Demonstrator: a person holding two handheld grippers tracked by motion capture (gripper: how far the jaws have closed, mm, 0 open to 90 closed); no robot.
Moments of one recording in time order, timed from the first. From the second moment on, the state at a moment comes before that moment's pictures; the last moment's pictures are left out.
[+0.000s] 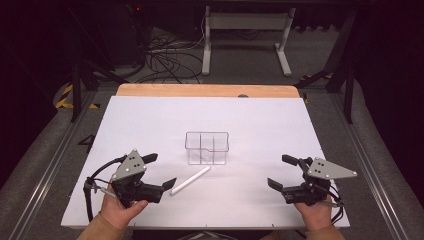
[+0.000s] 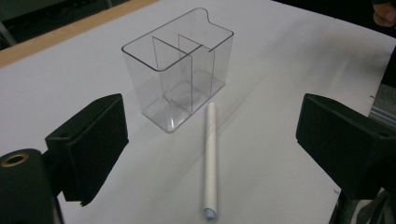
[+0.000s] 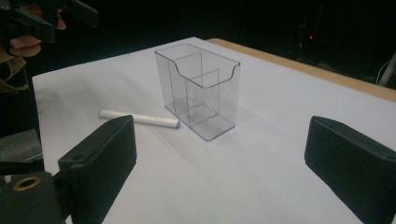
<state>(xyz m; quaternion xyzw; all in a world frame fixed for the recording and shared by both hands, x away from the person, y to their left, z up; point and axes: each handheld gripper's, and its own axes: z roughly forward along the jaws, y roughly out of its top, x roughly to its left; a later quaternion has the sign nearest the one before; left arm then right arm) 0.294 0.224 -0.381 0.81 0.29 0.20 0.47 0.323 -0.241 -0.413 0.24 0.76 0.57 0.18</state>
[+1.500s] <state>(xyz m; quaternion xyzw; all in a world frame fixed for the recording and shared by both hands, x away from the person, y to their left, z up) 0.346 0.150 -0.408 0.89 0.32 0.12 0.31 0.330 -0.236 -0.426 0.23 0.77 0.58 0.14</state>
